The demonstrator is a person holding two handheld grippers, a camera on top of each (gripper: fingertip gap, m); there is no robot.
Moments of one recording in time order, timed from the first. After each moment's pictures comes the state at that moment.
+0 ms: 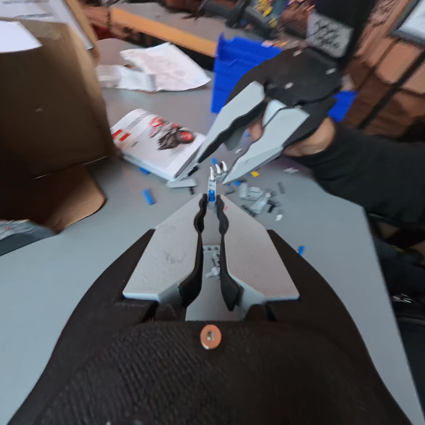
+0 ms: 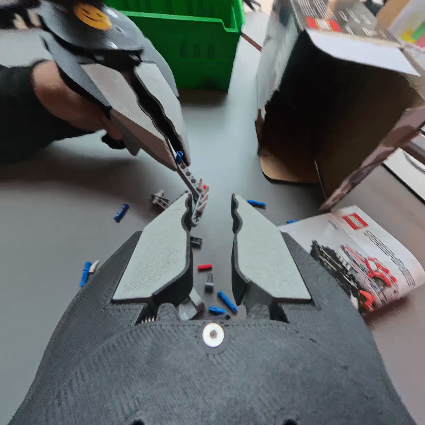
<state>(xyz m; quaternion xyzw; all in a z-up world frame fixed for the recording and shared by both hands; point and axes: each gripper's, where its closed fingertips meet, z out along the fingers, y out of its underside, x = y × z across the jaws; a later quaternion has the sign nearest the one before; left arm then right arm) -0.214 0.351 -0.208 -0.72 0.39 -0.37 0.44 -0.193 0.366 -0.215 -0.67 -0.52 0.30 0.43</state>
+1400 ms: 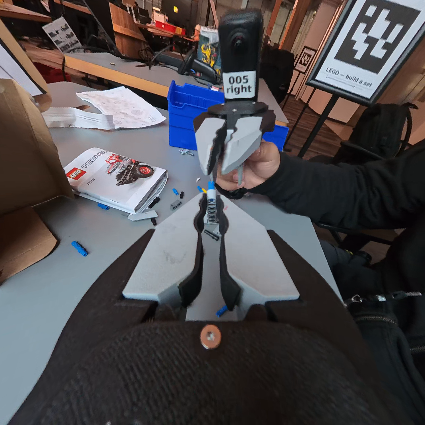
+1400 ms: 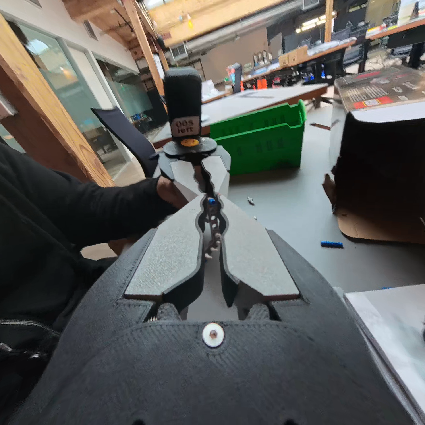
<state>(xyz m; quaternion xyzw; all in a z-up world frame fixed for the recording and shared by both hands) -0.192 0.322 -0.174 -0.66 0.40 -0.45 0.45 -0.205 0.326 -0.151 -0.57 -0.44 0.56 0.40</state>
